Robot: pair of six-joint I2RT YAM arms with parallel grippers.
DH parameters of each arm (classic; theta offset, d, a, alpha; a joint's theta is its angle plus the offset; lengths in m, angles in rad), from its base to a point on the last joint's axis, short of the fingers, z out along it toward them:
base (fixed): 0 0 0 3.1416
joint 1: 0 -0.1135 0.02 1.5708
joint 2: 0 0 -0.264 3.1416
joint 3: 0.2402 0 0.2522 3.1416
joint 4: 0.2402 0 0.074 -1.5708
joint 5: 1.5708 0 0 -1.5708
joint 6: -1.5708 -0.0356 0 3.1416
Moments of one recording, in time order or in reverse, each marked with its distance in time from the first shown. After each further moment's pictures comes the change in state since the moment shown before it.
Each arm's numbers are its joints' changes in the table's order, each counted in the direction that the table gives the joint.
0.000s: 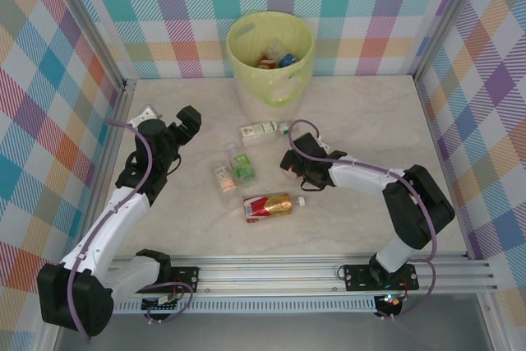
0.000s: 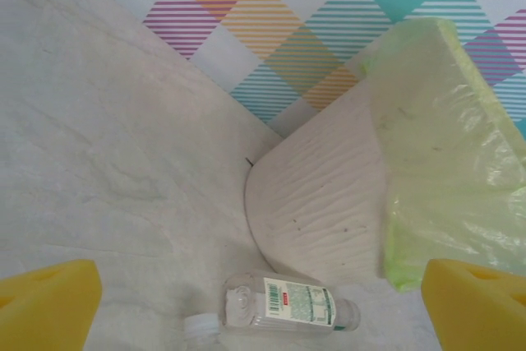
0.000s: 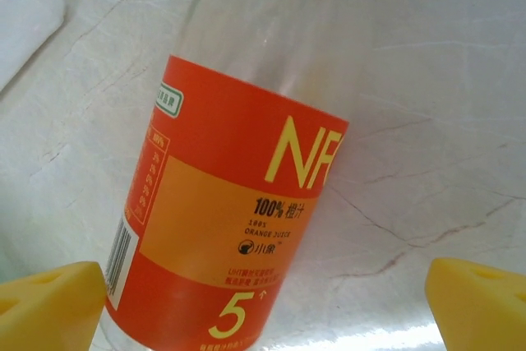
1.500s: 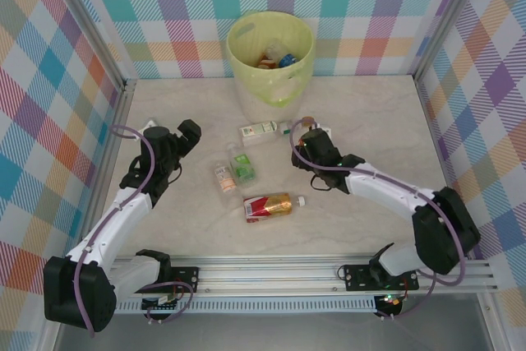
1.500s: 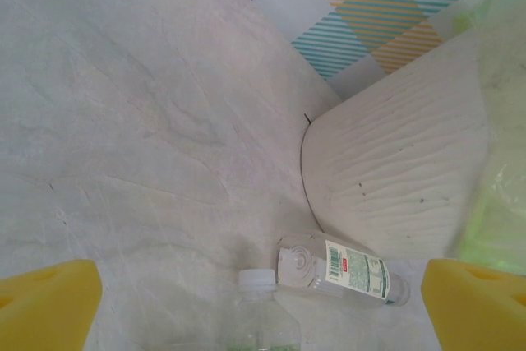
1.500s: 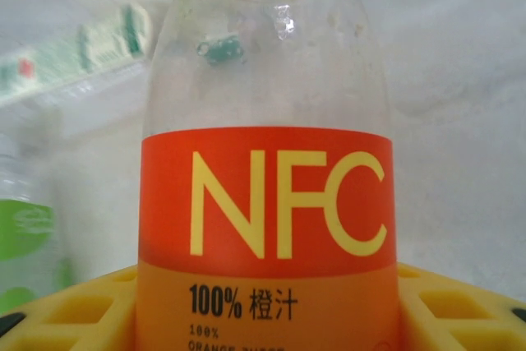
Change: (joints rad) left arm -0.032 0.026 -0.077 0.051 0.039 0.067; right arm -0.003 -0.246 -0.062 -0.100 0.096 0.430
